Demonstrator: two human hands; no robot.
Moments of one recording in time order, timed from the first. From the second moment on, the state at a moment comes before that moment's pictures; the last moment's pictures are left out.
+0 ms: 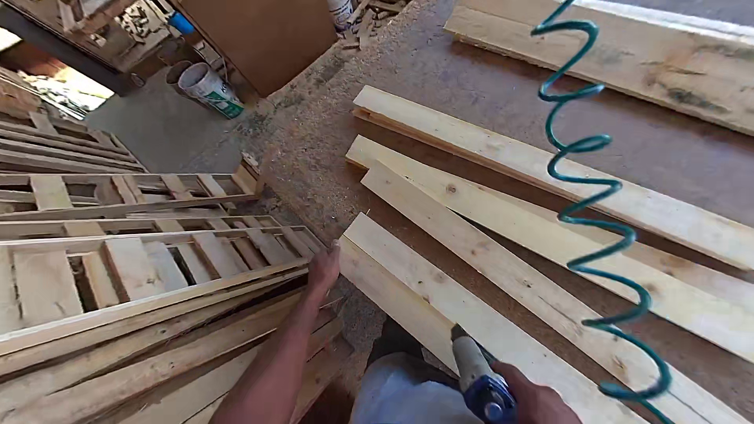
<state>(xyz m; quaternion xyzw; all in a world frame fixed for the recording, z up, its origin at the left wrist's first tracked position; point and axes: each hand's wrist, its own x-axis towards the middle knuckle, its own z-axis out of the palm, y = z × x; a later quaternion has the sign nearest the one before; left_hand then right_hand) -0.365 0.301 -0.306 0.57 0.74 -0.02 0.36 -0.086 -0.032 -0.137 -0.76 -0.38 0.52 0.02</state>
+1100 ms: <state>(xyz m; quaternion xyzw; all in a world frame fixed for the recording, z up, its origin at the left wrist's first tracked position) -0.353 0.231 -0.279 0.61 0.55 -0.26 0.51 -0.156 0.106 -0.161 -0.72 -0.28 0.61 -0.16</state>
